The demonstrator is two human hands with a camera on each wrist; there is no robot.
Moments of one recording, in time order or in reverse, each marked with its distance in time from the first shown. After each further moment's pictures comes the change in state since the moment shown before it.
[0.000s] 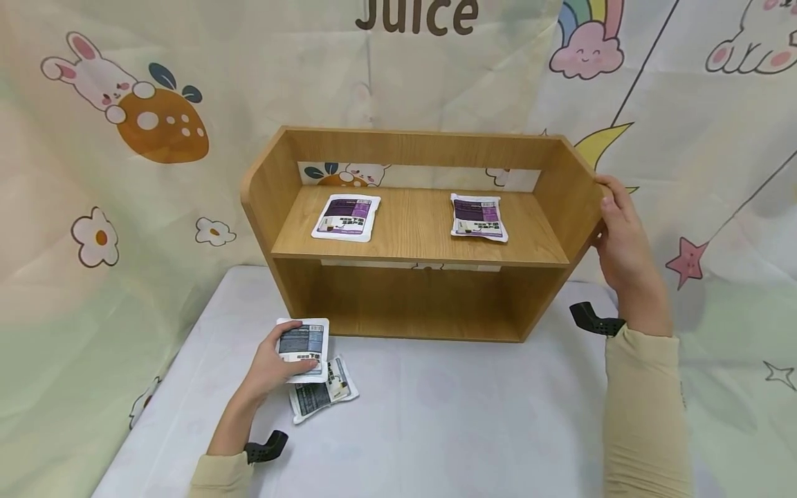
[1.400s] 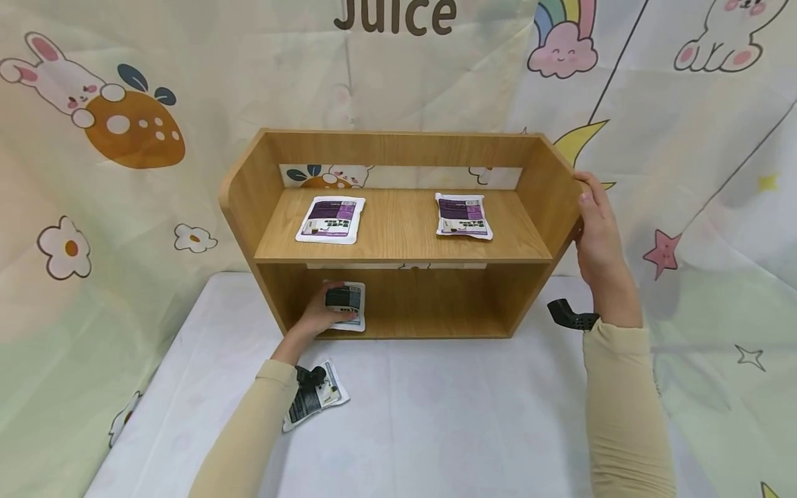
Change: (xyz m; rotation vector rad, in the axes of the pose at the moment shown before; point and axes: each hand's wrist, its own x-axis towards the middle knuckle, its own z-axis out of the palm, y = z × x) left_hand 0.130 0.028 0.076 0.018 -0.123 0.144; right_hand 0.001 0.007 0.006 -0.120 0.107 -0.030
